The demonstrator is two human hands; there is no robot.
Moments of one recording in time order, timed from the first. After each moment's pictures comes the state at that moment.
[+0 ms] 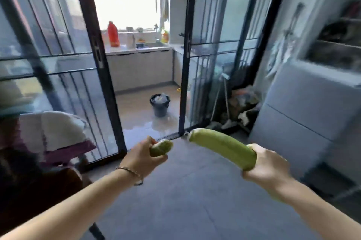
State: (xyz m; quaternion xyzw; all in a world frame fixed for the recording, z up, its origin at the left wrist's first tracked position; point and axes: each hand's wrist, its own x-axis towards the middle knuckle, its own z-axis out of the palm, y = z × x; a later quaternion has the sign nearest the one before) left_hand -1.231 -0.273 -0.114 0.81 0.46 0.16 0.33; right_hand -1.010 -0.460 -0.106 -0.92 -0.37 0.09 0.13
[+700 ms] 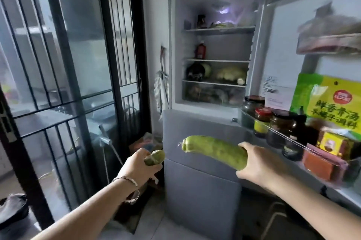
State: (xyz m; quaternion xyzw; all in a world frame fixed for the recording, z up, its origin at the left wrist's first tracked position) left_hand -0.565 -0.213 -0.076 0.89 0.20 0.14 0.39; right_hand -0.498 -0.502 -0.039 -0.98 -0.15 -0.08 0.11
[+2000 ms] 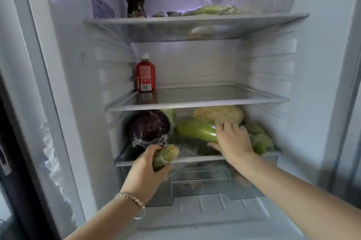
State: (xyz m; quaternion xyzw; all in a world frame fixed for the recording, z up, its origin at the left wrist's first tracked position) left_hand 0.129 -0.148 0.006 0.90 -0.15 0.16 0.38; right_hand 0.142 -0.367 0.036 -0.97 0.07 -0.20 -0.13
